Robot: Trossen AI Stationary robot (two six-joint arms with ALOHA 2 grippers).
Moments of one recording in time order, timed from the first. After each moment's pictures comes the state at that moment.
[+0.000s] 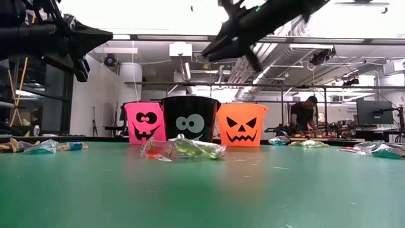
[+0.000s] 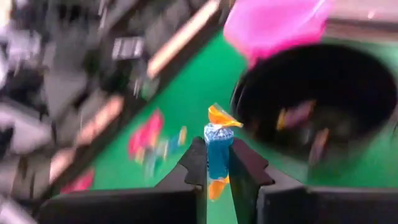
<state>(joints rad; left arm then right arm) 0.16 0.22 0.02 0.41 -0.04 -0.68 -0.06 1.54 1.02 0.09 0.25 0.73</state>
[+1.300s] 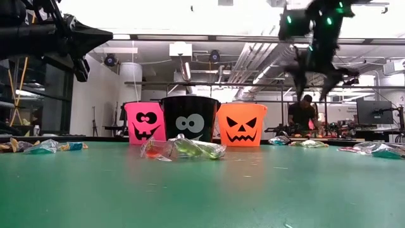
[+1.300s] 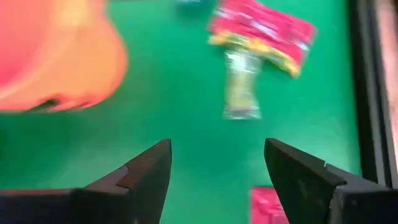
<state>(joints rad) 0.16 0.22 0.02 0.41 -0.04 -0.68 -0.44 1.25 0.90 -0.96 0.38 1.12</state>
